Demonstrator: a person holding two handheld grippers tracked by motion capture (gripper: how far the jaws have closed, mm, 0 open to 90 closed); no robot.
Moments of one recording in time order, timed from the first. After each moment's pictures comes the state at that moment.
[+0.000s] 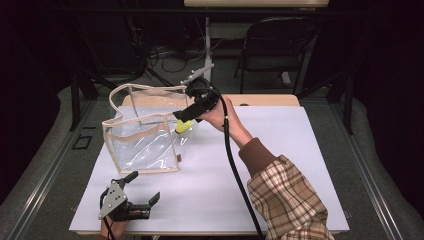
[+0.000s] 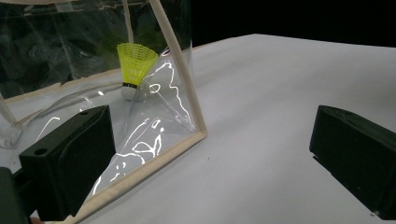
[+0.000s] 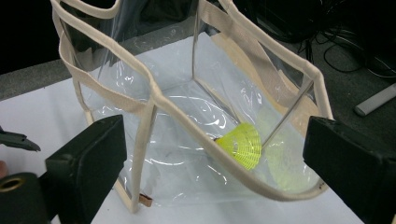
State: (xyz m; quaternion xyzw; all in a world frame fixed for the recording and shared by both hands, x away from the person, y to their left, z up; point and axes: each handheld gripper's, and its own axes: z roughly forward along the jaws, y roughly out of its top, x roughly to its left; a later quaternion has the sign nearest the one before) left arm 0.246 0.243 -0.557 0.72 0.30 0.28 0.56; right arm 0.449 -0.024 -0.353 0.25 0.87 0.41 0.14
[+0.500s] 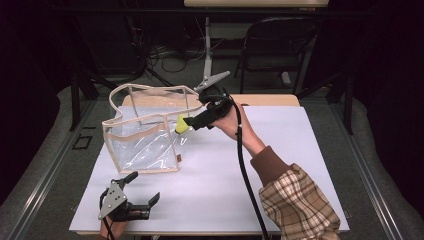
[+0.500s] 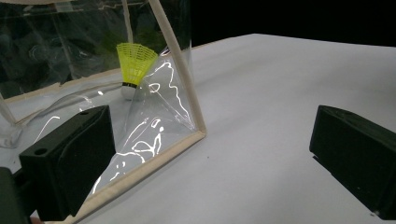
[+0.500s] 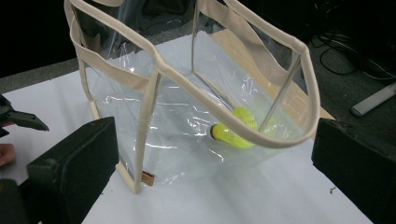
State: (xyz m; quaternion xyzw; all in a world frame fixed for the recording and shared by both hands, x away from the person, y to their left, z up) left arm 0.245 0.244 -0.557 0.72 0.30 0.28 0.56; right arm 0.429 -0.055 -0.358 0.25 0.86 0.42 0.15
